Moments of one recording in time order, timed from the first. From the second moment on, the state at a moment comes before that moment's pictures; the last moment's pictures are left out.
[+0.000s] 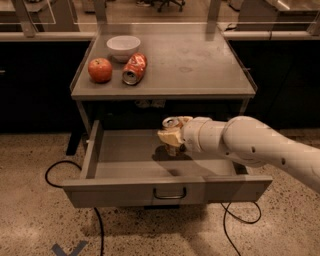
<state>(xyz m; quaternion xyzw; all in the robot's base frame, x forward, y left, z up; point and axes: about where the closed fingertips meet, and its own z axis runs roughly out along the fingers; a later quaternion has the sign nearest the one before) 0.606 -0.044 0.751 -0.36 0.77 0.17 0.49</state>
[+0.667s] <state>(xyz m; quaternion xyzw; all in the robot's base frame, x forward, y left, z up) 0.627 -0.024 0.711 -0.38 0.78 0.16 0.47</state>
